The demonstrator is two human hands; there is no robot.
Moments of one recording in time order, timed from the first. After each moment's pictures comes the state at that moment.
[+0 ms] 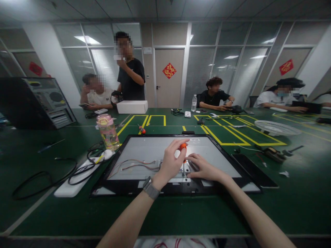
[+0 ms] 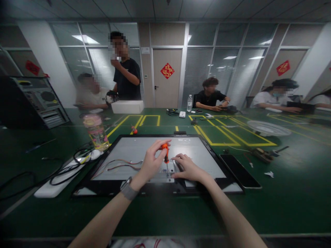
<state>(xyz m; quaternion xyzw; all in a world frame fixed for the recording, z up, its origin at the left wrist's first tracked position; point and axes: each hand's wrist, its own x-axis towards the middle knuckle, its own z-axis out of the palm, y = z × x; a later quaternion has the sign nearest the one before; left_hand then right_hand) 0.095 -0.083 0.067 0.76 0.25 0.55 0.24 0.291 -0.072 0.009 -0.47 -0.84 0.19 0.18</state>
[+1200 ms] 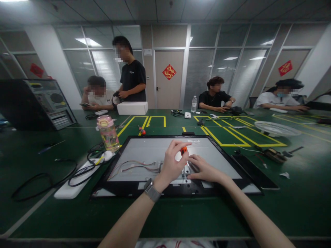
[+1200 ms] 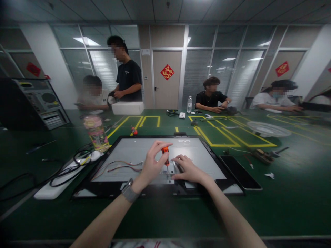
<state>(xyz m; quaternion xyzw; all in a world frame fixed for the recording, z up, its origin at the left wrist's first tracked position) 0.097 -0.085 0.065 0.76 0.24 0.57 0.21 0.293 -0.069 0.005 -0.47 -0.85 0.17 0.18</state>
